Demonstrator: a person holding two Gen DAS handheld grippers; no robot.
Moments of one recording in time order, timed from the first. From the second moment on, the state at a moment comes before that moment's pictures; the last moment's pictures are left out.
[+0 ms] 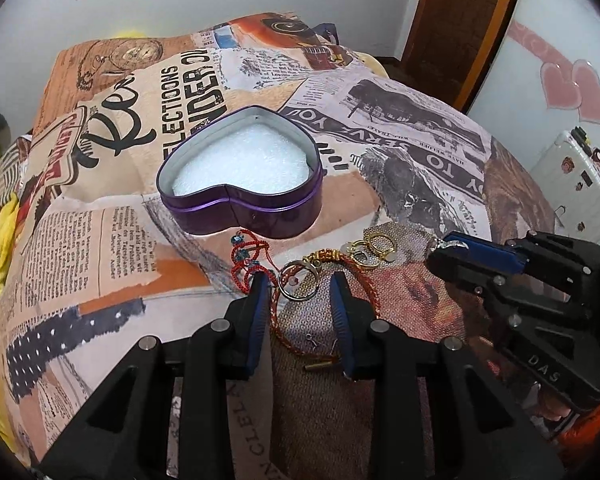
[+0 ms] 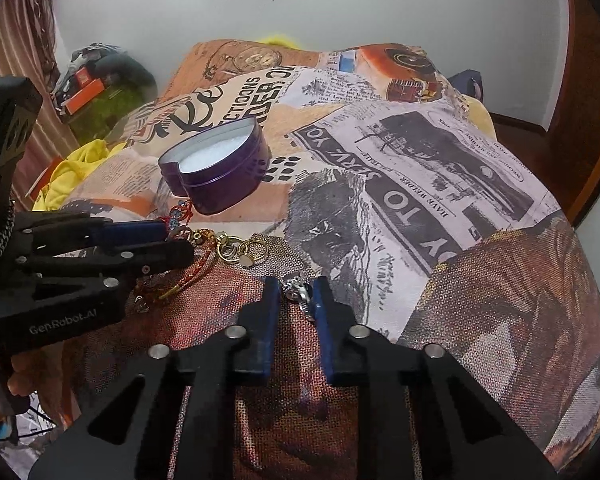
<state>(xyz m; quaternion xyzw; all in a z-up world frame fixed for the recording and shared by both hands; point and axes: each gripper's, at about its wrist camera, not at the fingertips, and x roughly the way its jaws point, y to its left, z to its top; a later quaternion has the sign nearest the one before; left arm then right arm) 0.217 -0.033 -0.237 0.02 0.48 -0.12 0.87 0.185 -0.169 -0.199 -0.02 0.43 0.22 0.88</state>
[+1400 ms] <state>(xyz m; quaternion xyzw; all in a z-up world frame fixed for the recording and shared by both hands) 0.229 -0.031 -0.240 0.02 0.48 -0.09 0.87 0.185 -0.172 -0.199 -0.01 0.44 0.23 0.87</state>
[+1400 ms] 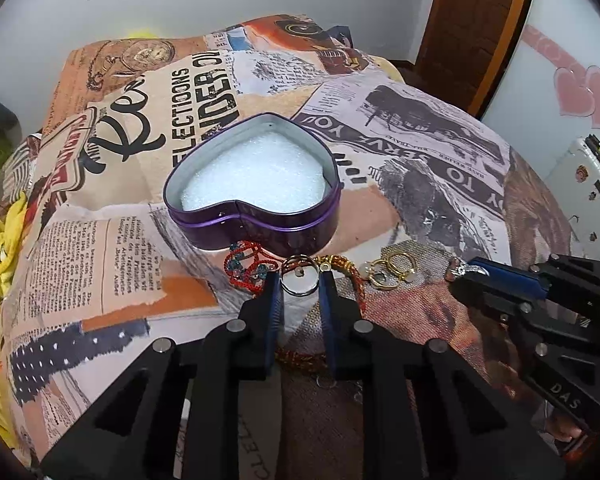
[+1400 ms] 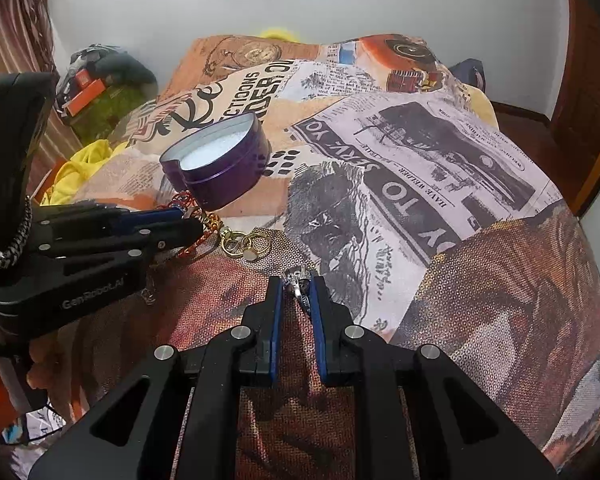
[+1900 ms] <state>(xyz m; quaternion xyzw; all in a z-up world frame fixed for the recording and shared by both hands) 0.208 -0.019 -0.209 0.00 0.44 -0.10 0.89 0.186 -0.168 -0.194 0.00 0.44 0.24 0.87</state>
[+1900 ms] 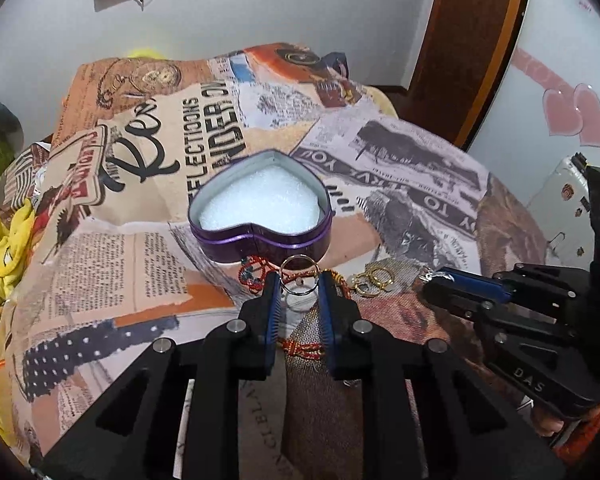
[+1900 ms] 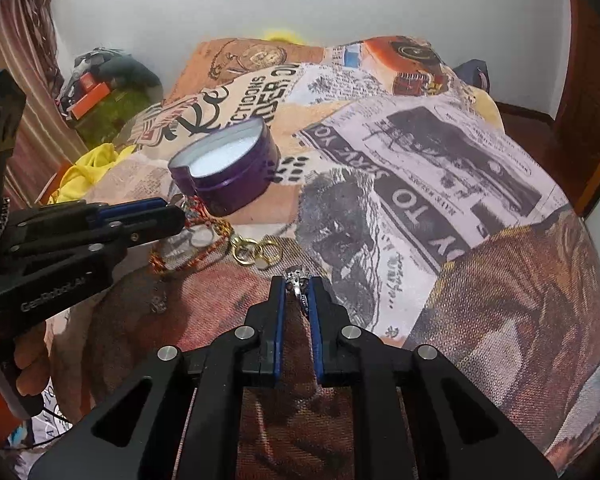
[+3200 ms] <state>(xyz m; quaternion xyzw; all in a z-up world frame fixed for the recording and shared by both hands) 0.235 0.033 -0.183 -0.03 0.39 -0.08 0.92 0.242 -0.109 -0.141 0.00 0.36 0.27 0.89</state>
